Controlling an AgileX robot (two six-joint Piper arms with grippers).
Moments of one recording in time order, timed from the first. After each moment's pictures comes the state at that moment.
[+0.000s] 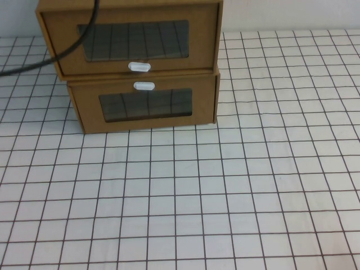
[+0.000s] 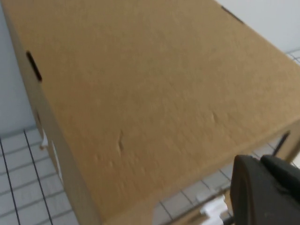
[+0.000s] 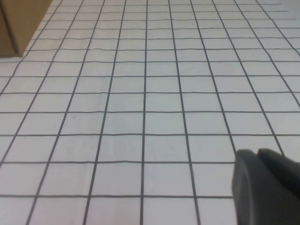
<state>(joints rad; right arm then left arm) 0.08 -0.01 0.02 0.00 0.36 0.06 -0.06 1.41 -1.60 -0.57 0.84 0.55</state>
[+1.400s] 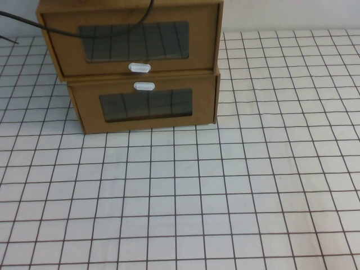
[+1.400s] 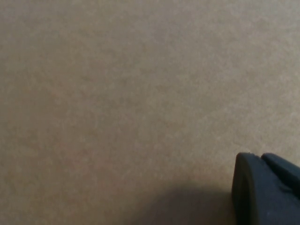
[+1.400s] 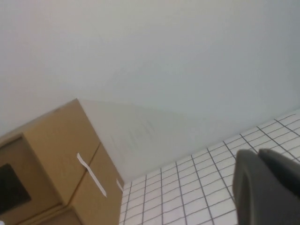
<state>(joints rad) 0.08 -0.01 0.02 0.37 -0.14 0.13 -0.15 2.06 -2.25 -0.52 0.90 0.53</state>
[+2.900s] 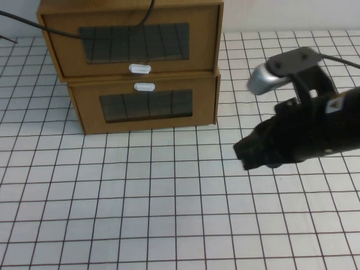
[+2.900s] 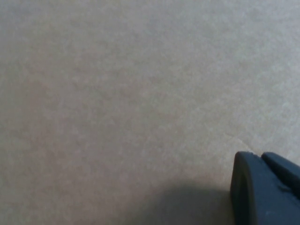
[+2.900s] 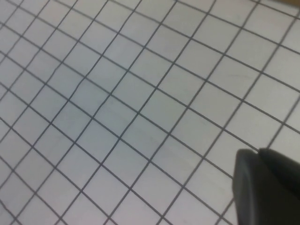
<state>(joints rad) 0.56 1.33 -1.07 0.48 0.72 -0.29 -0.15 2.06 -2.26 -0.51 0.95 0.53</state>
